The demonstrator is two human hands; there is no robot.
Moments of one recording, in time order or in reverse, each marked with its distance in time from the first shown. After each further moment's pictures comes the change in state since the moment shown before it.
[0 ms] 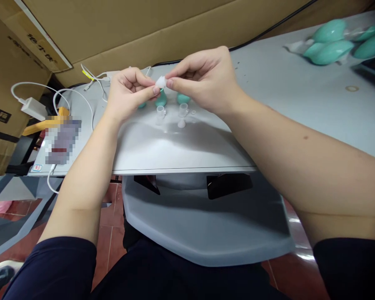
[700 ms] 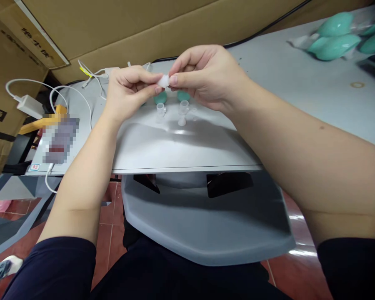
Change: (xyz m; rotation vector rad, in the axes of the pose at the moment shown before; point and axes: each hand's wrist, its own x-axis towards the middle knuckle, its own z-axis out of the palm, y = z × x) left_hand -0.008 0.025 0.013 0.183 0.035 0.213; right_hand 0.004 0.012 0.005 0.459 -0.020 0.174
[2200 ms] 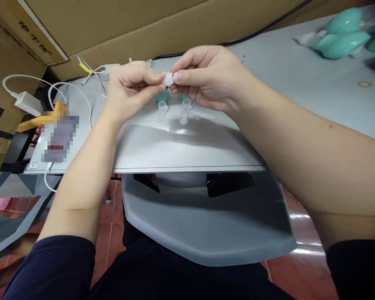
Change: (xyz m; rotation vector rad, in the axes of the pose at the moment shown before) left_hand 0.000 -0.003 -0.002 0.123 -0.040 -0.018; right_hand 0.000 -0.004 0.004 -0.044 0.042 0.156
